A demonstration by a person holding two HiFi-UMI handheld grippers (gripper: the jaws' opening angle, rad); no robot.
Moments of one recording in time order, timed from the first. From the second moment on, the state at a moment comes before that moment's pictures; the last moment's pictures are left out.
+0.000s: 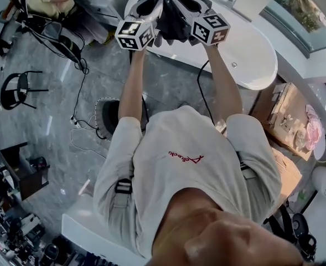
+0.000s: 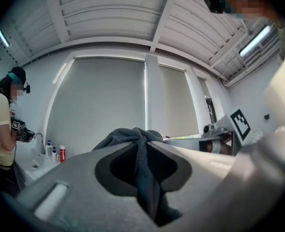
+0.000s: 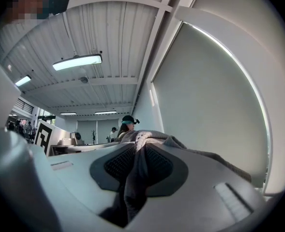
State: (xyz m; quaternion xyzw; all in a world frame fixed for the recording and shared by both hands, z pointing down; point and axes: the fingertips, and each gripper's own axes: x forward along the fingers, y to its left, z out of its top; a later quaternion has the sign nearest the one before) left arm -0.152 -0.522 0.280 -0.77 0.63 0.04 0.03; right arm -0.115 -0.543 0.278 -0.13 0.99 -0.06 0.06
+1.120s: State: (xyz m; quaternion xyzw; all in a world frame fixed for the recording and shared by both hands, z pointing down) left arm -0.334 -0.175 0.263 -0.54 0.84 0.04 0.05; right arm -0.316 -0.214 0.264 0.18 0.98 -0.08 0.05
